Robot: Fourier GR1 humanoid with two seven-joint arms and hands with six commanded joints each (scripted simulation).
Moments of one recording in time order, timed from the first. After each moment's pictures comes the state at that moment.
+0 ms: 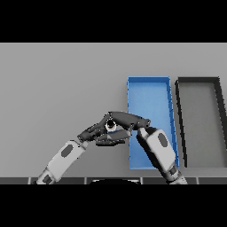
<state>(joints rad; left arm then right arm) -0.33 0.21 -0.58 -1.56 0.04 -0.32 -0.10 -0.50 -0.01 0.31 -1.75 -0.35 0.68 0.39</state>
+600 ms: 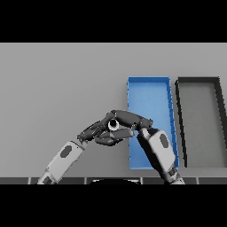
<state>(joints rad) -0.29 0.20 -0.55 -1.56 0.07 -0.26 0.06 -0.48 0.02 0.27 -1.77 -0.39 0.66 0.38</state>
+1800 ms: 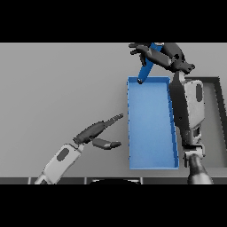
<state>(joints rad) -0.26 0.24 -0.56 -1.61 0.03 -0.25 0.09 -1.02 -0.30 -0.11 -1.22 -0.61 0.34 0.45</state>
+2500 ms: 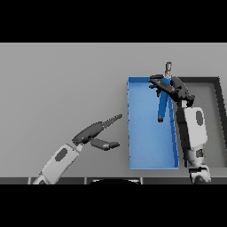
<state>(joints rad) -0.25 0.26 -0.56 -1.63 0.04 -0.26 0.09 -0.61 -0.32 -0.04 -1.19 -0.46 0.17 0.61</state>
